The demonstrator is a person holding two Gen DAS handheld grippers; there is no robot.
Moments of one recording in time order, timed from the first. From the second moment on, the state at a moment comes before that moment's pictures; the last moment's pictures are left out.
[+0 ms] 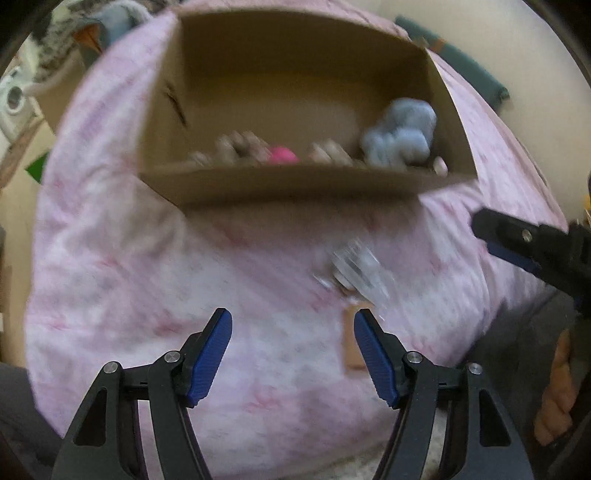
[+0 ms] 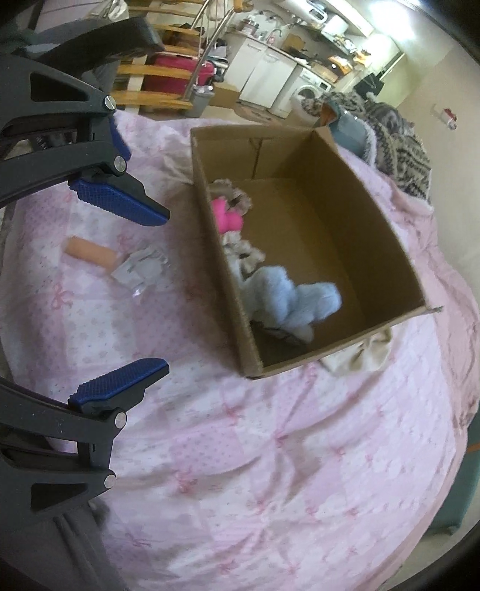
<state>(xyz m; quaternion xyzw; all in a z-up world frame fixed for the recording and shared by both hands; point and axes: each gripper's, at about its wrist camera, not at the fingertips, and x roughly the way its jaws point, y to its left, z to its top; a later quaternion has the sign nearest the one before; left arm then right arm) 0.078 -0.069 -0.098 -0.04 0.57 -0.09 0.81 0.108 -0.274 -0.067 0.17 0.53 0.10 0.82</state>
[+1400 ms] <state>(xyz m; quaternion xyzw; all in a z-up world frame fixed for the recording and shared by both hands) 0.091 -0.008 -0.053 -0.10 0.56 -0.05 0.82 0.124 -0.217 -0.106 0.05 0.60 0.12 0.79</state>
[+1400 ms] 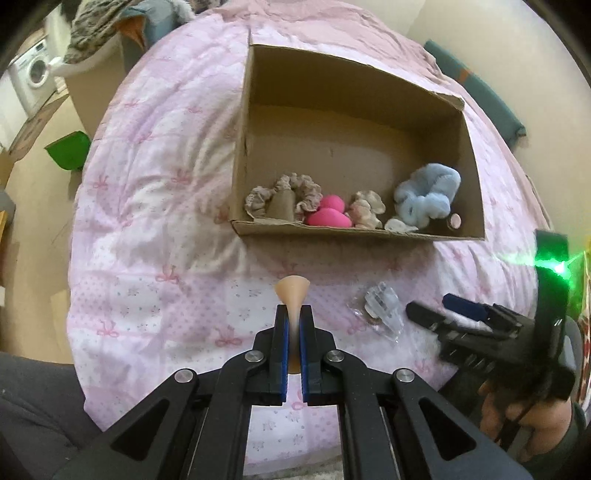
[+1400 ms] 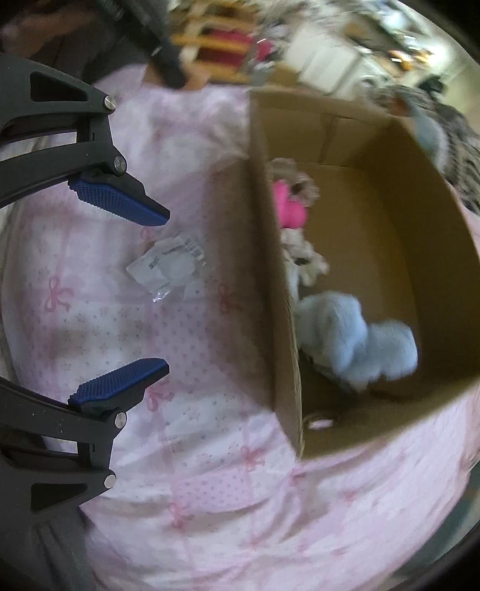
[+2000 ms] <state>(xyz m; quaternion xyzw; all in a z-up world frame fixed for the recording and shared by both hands) 0.093 -0.006 -0.062 -0.08 0.56 -0.02 0.82 0.133 -0.153 -0.149 -0.09 0.62 0.14 0.77</state>
